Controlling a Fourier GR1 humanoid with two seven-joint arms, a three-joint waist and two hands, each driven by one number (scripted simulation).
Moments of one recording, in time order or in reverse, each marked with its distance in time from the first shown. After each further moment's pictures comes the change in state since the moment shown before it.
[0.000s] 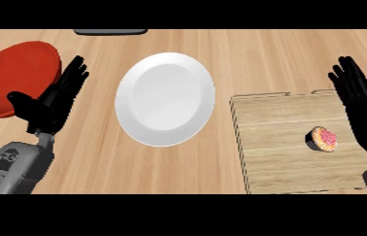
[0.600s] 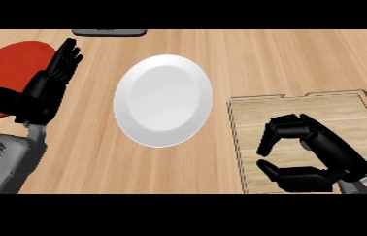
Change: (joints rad) left arm -0.048 0.038 0.015 -0.100 -0.041 0.020 0.012; right arm -0.027 -0.067 0.315 -0.210 0.266 0.290 -0.219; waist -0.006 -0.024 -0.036
